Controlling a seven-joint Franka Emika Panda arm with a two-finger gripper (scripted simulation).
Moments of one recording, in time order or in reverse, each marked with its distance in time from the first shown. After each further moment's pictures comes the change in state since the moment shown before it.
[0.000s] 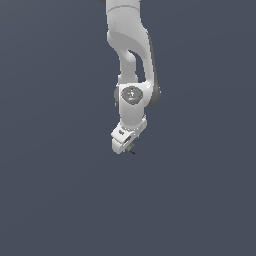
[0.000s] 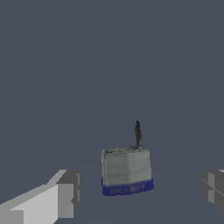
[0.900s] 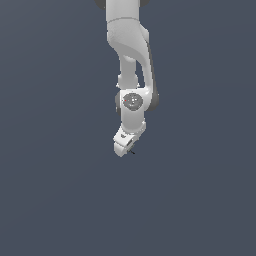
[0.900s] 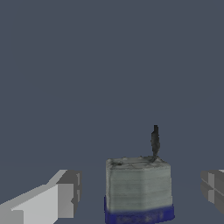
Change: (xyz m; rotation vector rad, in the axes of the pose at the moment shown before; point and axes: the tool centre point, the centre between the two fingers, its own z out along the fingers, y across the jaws) arm 0.000 -0.006 0.029 0.004 0.002 -0.060
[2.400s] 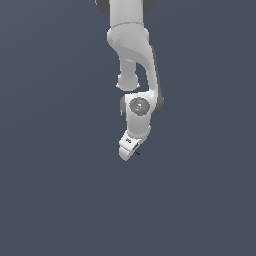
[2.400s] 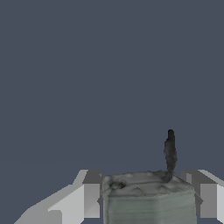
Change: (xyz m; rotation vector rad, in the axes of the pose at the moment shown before) arm 0.027 -0.001 0.007 0.001 -0.001 -0.001
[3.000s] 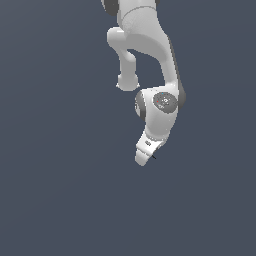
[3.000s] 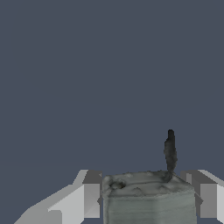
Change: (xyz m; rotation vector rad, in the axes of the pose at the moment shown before) arm 0.079 -0.003 -0.055 0.000 0.002 -0.002
